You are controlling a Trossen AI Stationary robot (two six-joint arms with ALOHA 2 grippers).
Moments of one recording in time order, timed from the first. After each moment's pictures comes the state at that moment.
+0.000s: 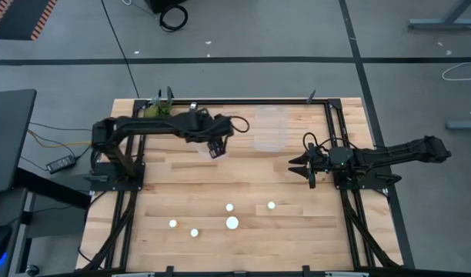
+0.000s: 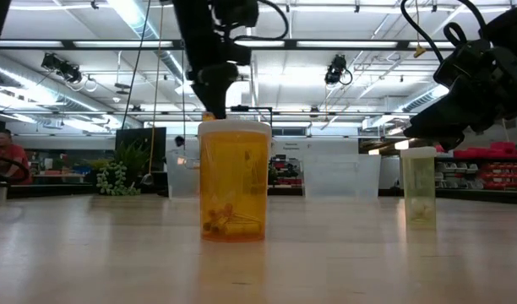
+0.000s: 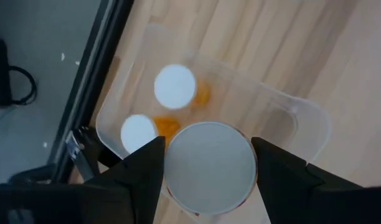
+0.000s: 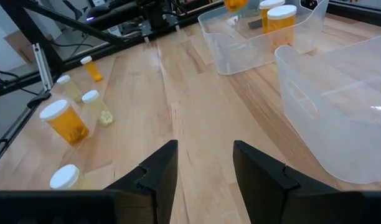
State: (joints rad) left arm 0.17 1.72 1.44 -0.93 -0.44 -0.13; right arm 0.05 0.41 0.01 0.10 0.15 0.35
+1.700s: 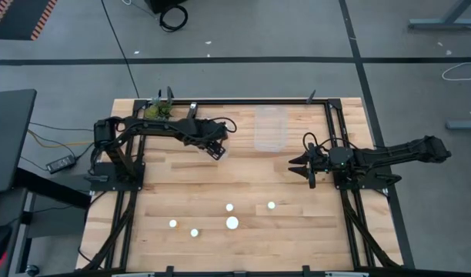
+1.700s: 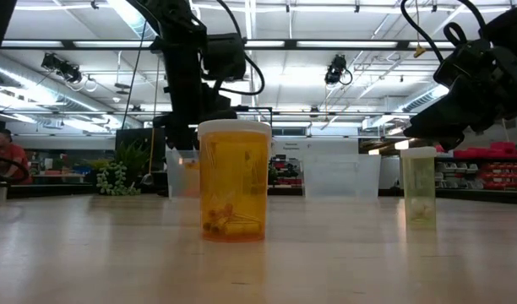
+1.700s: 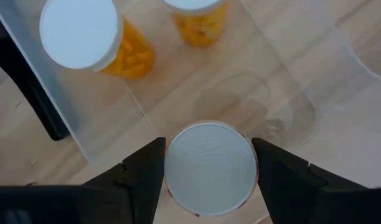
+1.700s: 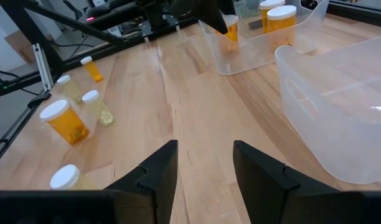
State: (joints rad) left arm 0.24 1.75 1.17 -0.73 -0.30 -0.57; right arm 0.05 0.41 0.01 0.10 0.15 0.35
